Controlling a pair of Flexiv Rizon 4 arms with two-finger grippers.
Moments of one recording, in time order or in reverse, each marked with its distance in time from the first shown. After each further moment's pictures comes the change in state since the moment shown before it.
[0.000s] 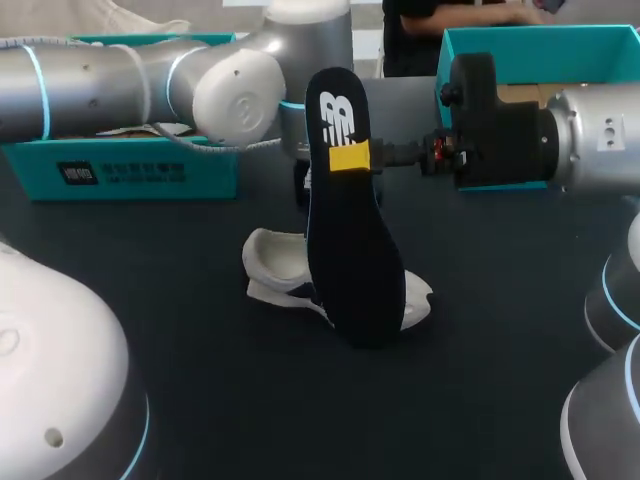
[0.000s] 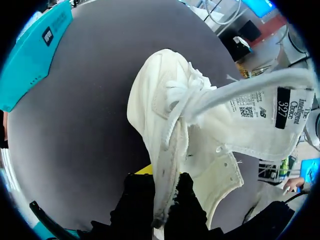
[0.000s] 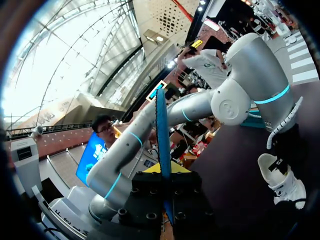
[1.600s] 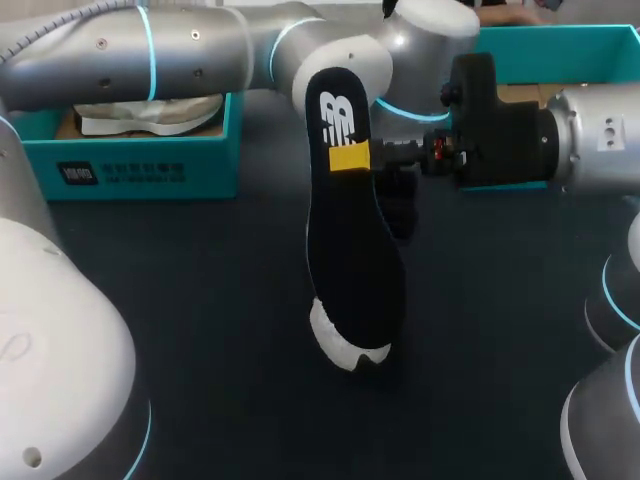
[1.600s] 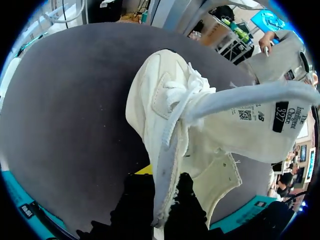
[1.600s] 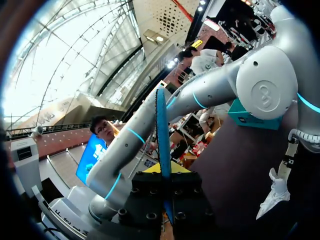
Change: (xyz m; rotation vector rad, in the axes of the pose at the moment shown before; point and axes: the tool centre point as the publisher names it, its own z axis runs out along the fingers) left arm -0.014 -0.049 0.007 -0.247 0.166 1.079; right arm 0.000 0.000 0.000 0.000 0.000 0.000
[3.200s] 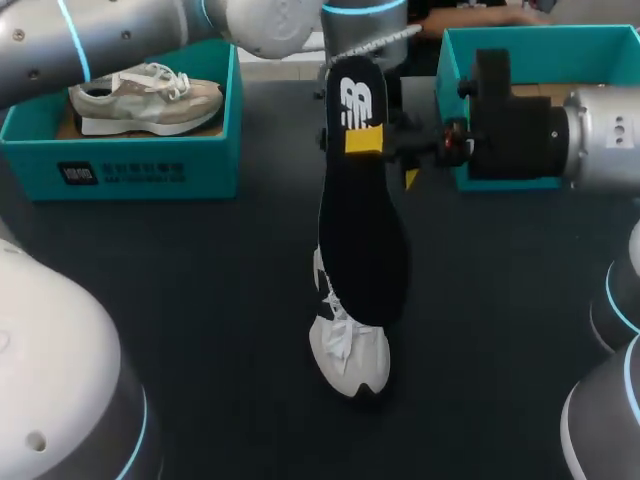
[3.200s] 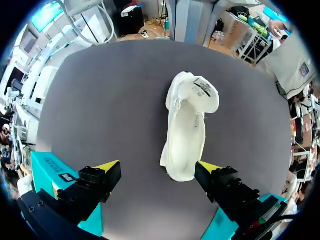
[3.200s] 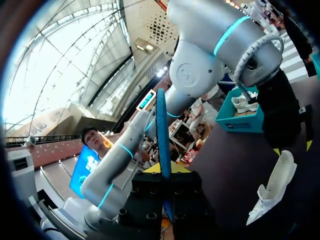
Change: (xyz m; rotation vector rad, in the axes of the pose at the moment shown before) left arm 0.002 0.031 -0.129 0.023 -0.361 -0.027; right arm -0.029 0.022 -0.019 -0.103 -0.099 0.052
